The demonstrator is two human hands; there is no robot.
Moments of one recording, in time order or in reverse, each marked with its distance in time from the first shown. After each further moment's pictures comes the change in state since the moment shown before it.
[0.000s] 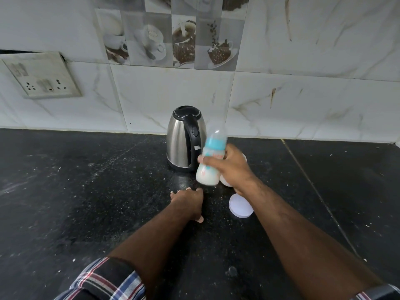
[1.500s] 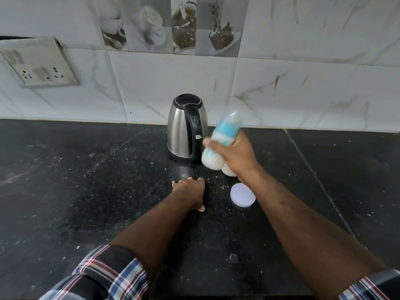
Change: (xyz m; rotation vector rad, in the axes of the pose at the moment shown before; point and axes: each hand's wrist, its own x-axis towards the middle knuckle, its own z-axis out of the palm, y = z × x) left_hand 0.005 -0.001 0.004 0.035 0.022 -0.007; right_hand 0.001 -0.004 -0.004 -0.083 0.158 -0.116
